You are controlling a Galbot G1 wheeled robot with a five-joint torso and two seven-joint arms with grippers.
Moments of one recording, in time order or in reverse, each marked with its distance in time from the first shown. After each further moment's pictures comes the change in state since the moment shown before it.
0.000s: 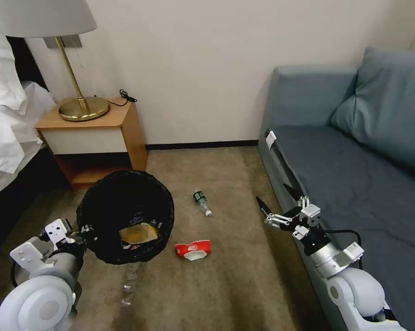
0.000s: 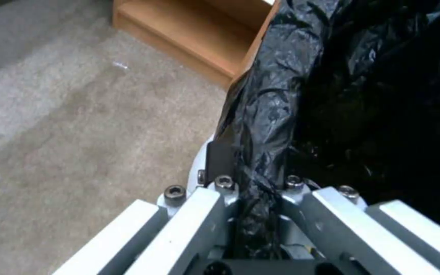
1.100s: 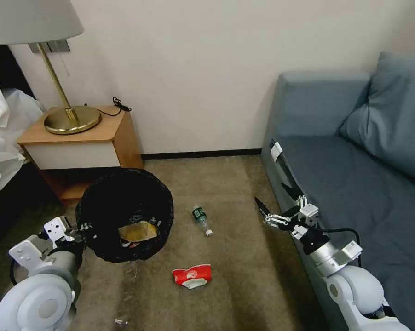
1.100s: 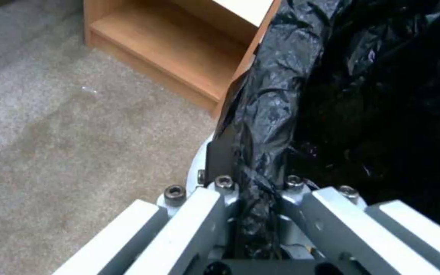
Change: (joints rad) left arm -0.007 0.004 0.000 0.001 -0.004 -0.005 -0.002; right arm 0.009 -0.025 -0.023 -0.008 0.007 0.035 -0.013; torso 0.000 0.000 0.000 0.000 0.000
